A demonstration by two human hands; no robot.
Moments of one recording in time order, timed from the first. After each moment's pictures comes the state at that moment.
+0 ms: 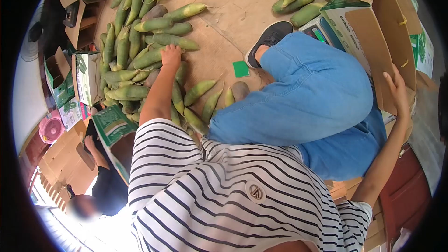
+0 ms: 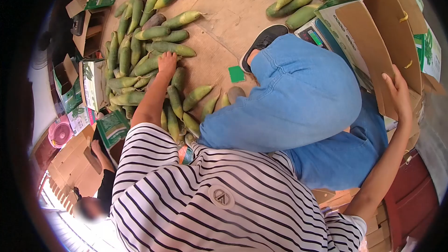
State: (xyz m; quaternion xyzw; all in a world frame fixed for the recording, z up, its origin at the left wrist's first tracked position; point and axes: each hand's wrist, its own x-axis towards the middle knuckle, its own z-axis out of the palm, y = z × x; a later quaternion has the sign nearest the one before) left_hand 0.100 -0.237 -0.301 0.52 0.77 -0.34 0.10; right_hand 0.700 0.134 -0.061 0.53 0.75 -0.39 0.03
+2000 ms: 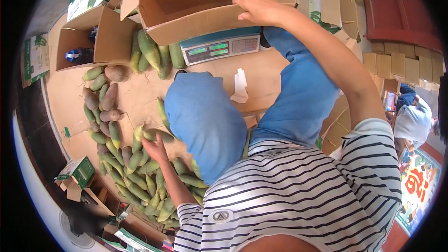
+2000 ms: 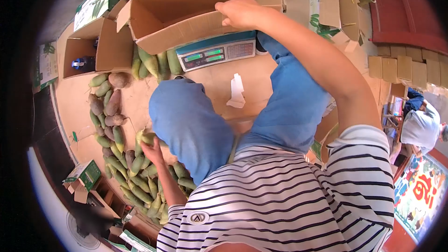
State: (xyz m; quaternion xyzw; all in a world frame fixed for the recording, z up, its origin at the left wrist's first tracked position) left_hand 0.213 -0.126 -0.236 0.53 0.80 0.22 0.18; right_hand 0.704 0.103 -0.047 0.59 0.77 -0.20 0.10
